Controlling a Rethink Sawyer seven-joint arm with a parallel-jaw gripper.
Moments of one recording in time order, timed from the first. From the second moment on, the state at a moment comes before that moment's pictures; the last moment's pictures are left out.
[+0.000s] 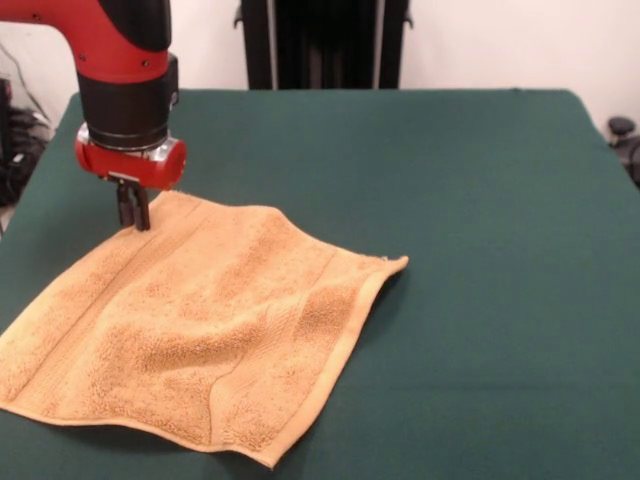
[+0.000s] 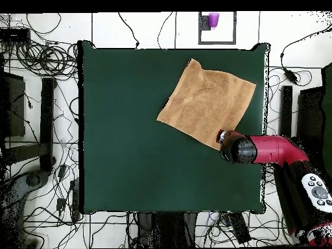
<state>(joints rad) -0.77 -0.46 0.37 1.53 -0.80 0.54 2.10</state>
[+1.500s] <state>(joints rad) -0.81 -0.49 0.37 1.62 -0.80 0.54 2.10</state>
